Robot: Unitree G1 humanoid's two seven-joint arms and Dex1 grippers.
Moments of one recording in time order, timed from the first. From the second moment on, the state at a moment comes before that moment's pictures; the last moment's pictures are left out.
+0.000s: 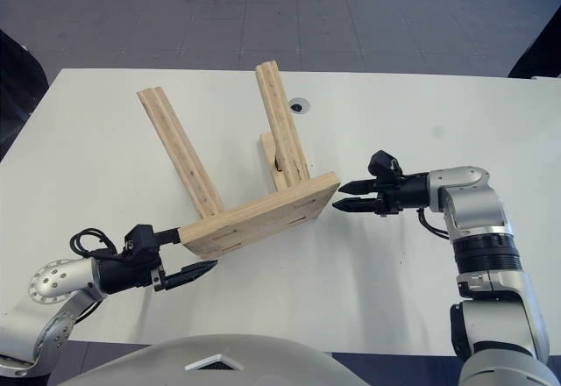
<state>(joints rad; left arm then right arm) 0.39 0.59 0.01 -0.58 -0.42 0.38 -0.95 -0.38 -0.75 0.12 0.34 0.24 0.47 1.39</state>
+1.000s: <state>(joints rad) -0.04 0.75 0.05 0.10 -0.49 0.15 -1.41 -0.40 -0.65 0.14 0.16 0.37 0.46 1.42</state>
